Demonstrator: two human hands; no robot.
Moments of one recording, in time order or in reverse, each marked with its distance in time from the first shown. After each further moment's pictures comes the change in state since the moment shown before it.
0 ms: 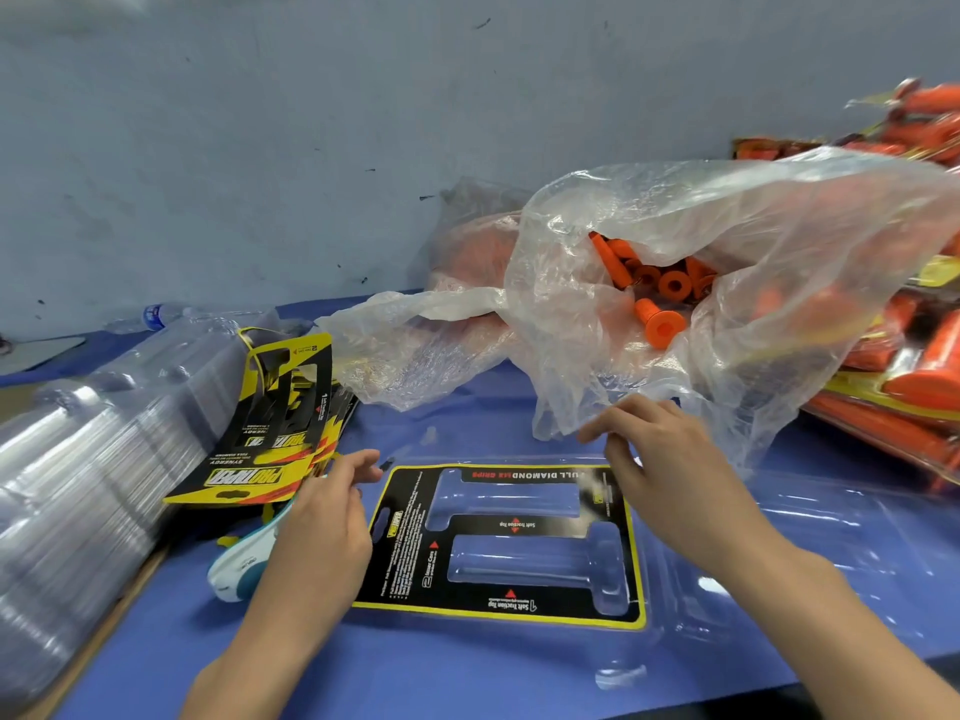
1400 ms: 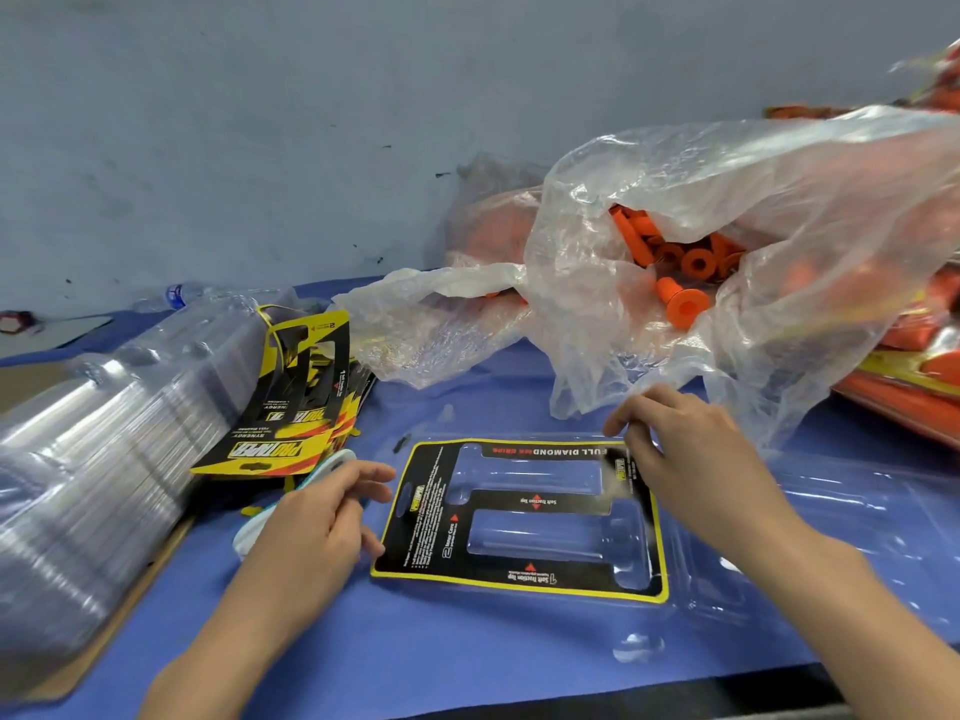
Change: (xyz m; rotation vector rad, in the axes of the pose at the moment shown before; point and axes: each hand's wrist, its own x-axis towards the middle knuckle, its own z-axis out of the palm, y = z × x) left_hand -0.018 -0.001 -0.030 -0.148 -0.191 -0.134; right_hand -0.003 0.006 0.010 -0.038 0.000 0.055
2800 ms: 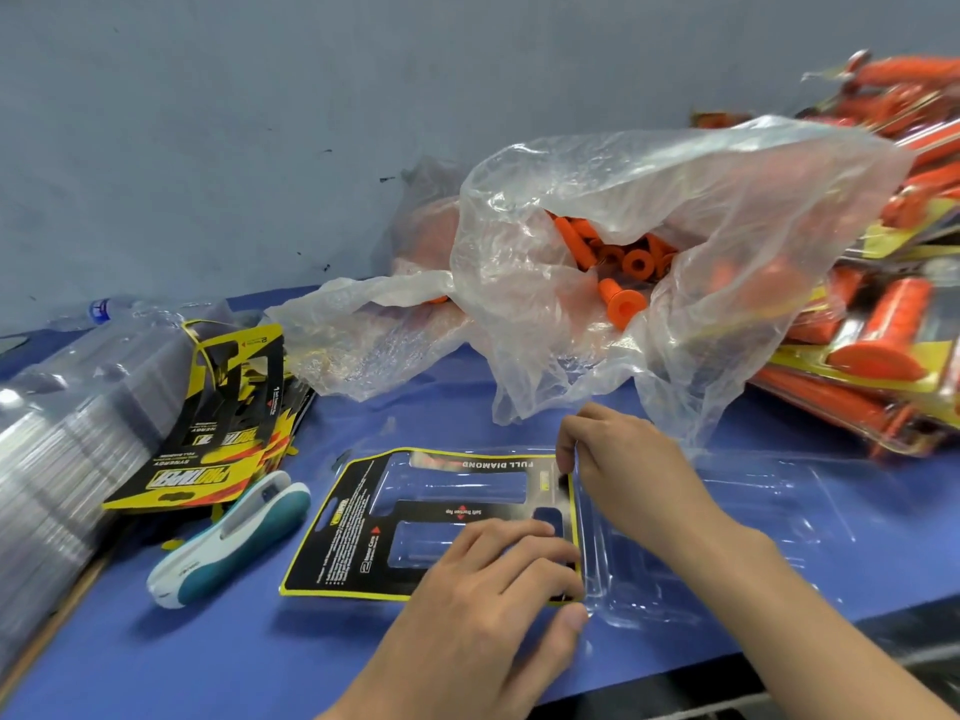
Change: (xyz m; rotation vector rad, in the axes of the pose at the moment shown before) left_hand -0.039 0.080 0.103 0.207 -0.084 0.962; right_hand -0.003 0.004 -0.008 -0.092 -0.174 0.056
